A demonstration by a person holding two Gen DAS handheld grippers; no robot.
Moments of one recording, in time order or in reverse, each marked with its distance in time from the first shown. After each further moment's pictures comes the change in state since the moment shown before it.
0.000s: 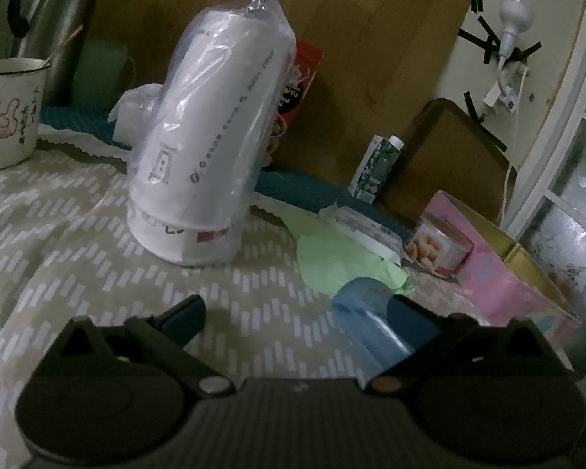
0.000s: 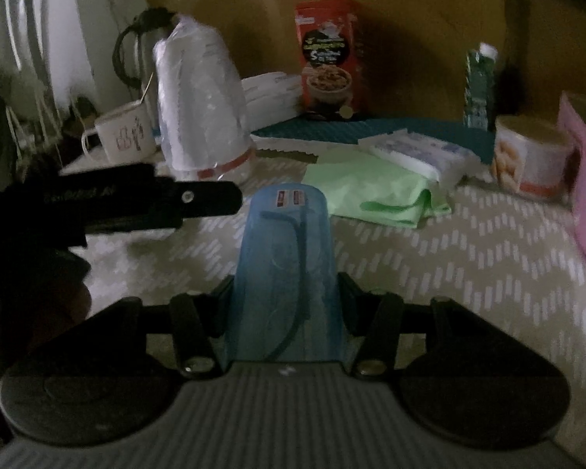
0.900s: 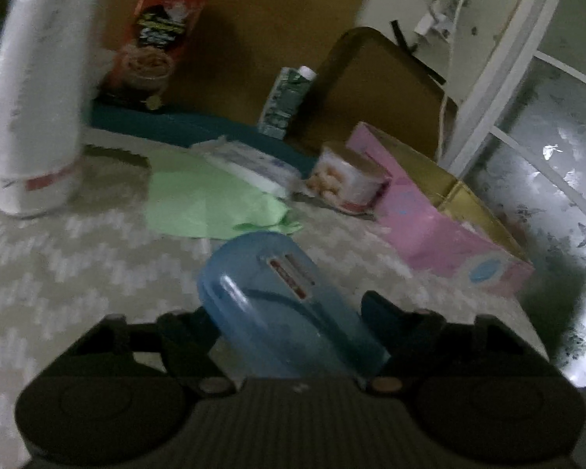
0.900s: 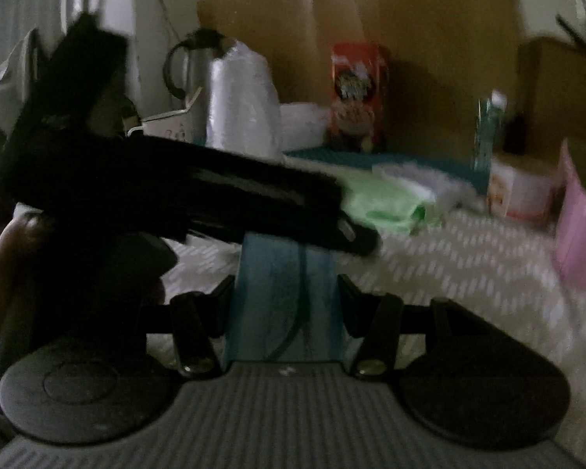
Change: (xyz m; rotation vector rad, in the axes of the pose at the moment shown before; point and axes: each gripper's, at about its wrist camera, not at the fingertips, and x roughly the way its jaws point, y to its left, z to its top) left arm 0.033 -0.082 -0.014 0.071 0.185 -0.167; right arm -0.045 -0.001 -0.036 -0.192 -0.142 0.046
